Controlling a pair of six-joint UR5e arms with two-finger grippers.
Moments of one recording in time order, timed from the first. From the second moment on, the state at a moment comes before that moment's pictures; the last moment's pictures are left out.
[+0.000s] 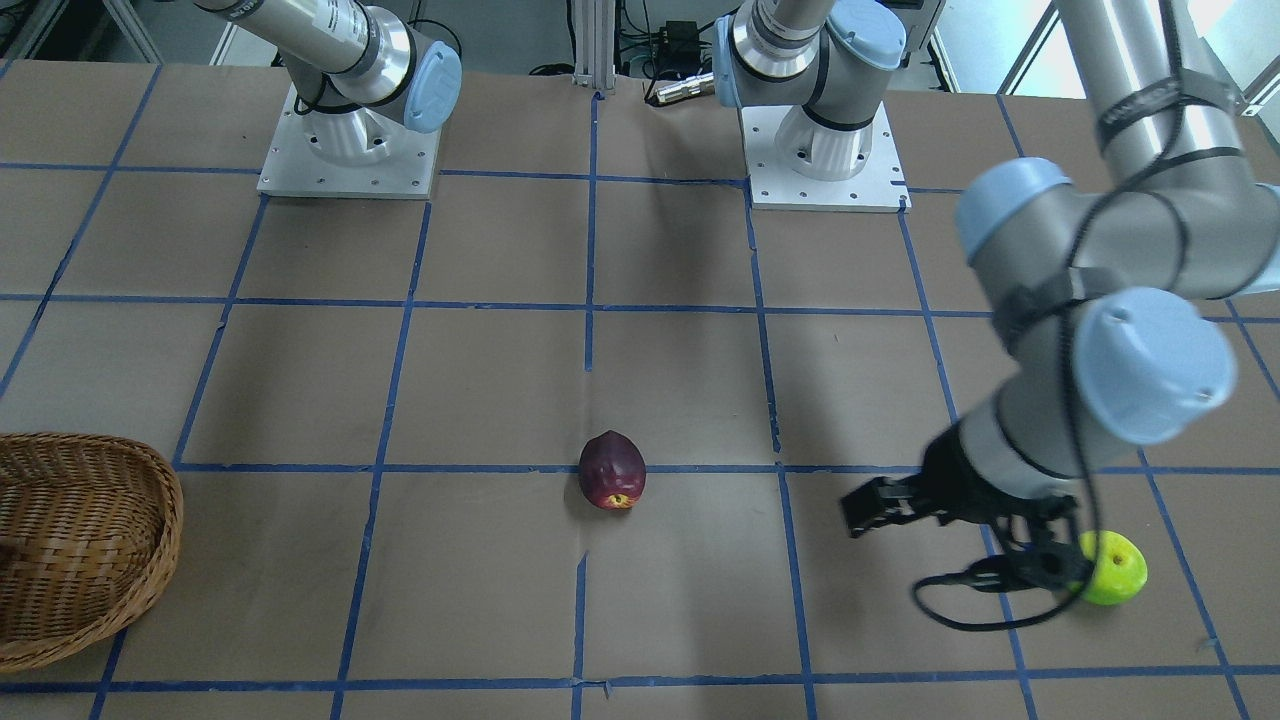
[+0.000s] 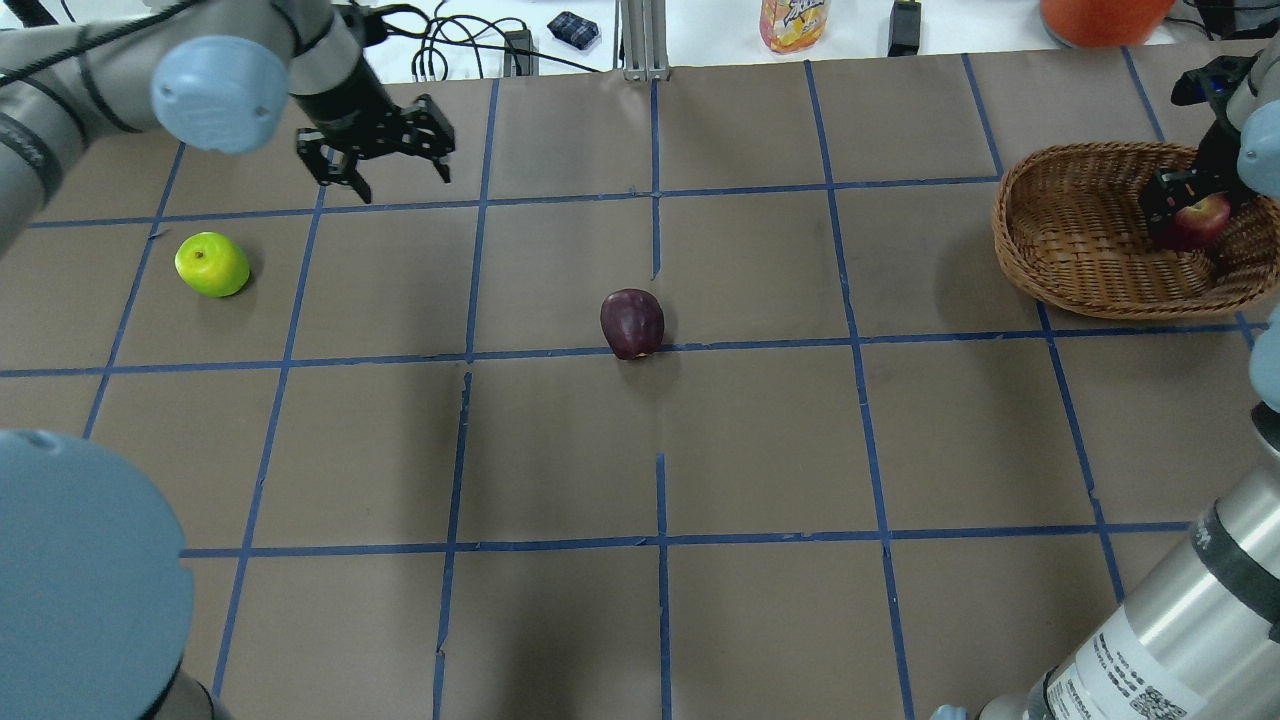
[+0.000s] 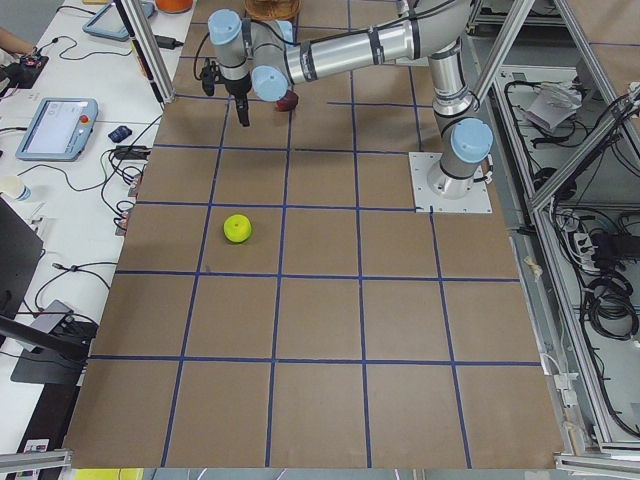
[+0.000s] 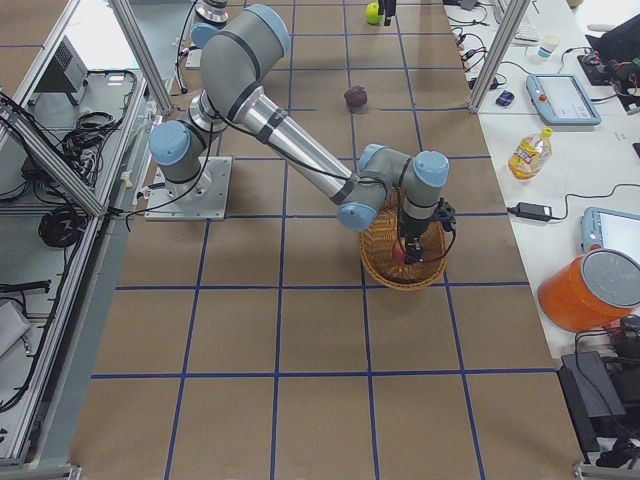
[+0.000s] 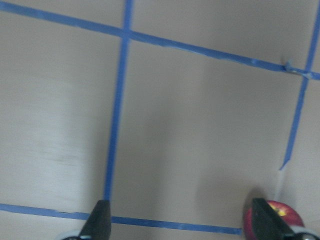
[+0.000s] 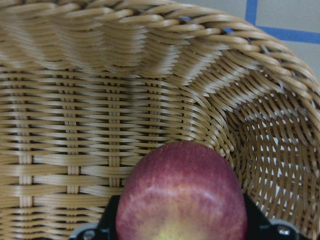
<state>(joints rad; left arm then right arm) -1.39 -2.04 -1.35 -1.35 1.48 0.07 1.05 -0.93 1.43 -2.17 -1.72 -0.59</state>
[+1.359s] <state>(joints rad) -1.08 -2.35 -1.20 -1.28 1.61 0.40 1.46 -1.20 1.44 -1.78 -1.62 -0.24</state>
